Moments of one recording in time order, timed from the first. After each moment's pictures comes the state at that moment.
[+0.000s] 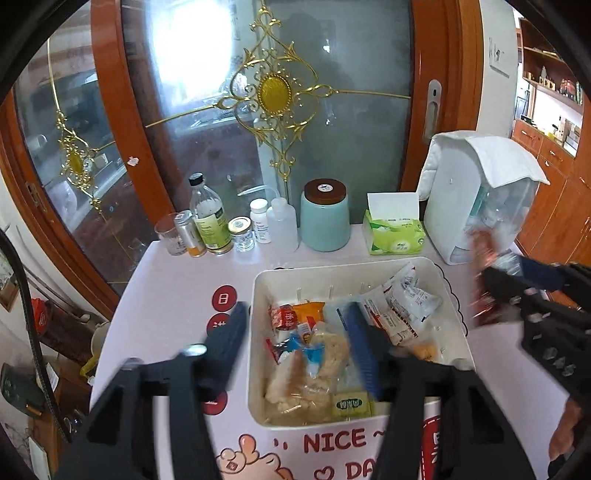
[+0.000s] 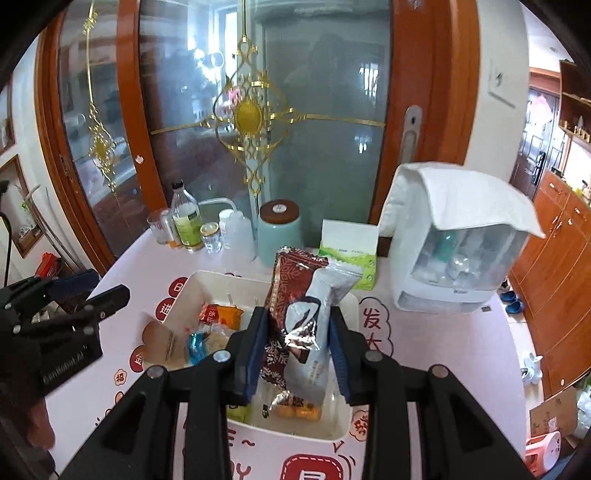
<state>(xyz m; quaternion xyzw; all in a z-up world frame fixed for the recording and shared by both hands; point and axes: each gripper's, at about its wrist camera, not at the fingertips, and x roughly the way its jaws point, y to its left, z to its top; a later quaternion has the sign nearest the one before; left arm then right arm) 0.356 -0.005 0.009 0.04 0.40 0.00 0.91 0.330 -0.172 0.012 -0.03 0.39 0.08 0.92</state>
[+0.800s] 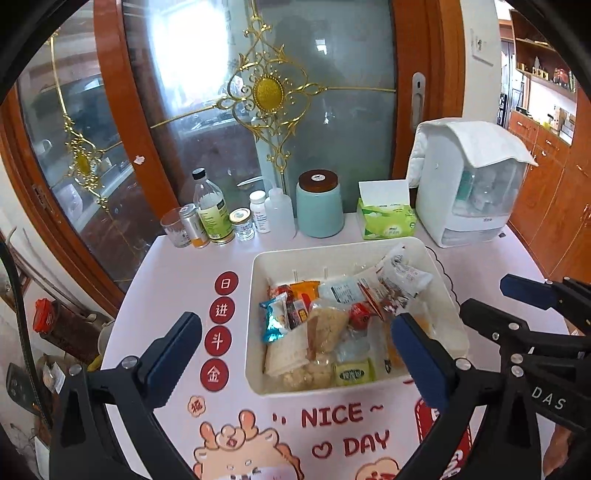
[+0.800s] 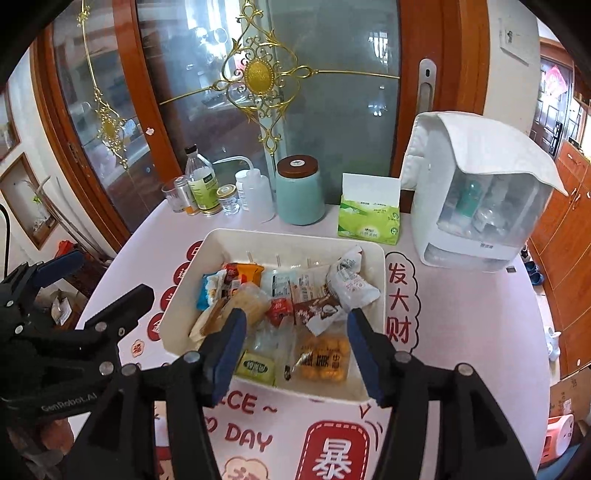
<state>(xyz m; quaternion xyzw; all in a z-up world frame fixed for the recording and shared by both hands) 0.294 -0.018 0.017 0.06 0.40 0.00 0.92 0.290 -0.177 -0.006 0.00 0.43 0.11 0.89</state>
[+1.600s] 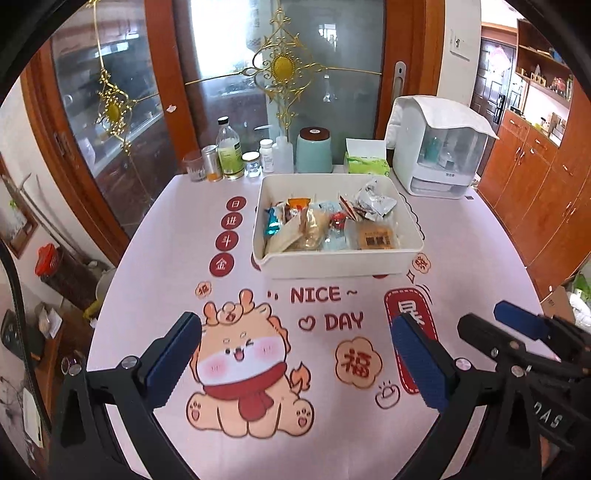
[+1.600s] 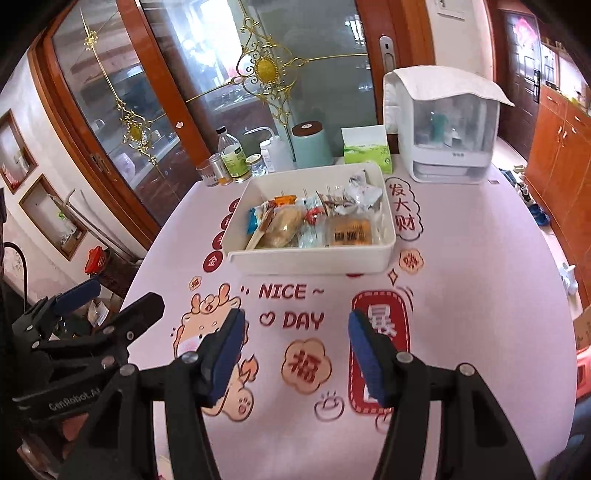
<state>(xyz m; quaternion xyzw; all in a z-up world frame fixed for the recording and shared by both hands) 0.098 0.000 0.027 0.01 0.44 0.00 0.90 0.088 -0.177 0.001 0.08 0.45 0.11 0.88</state>
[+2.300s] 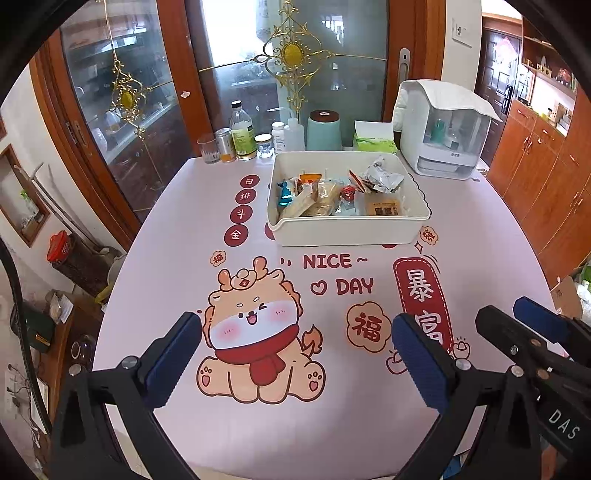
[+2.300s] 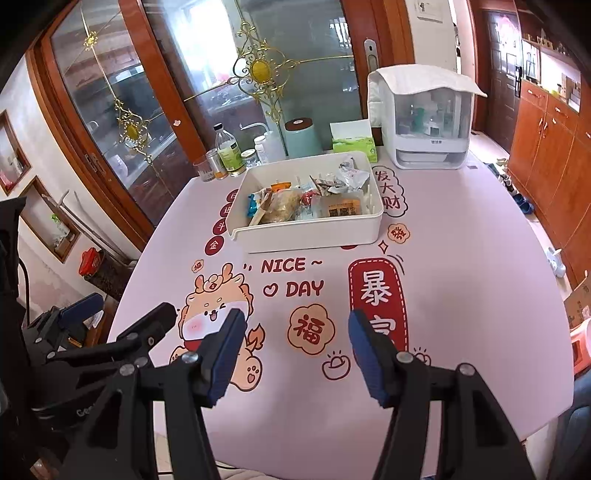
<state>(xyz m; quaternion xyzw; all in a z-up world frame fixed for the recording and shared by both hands) 0.055 0.003 0.015 0.02 0.46 0.02 0.89 0.033 -0.166 0.002 0.09 0.45 0.08 0.88</state>
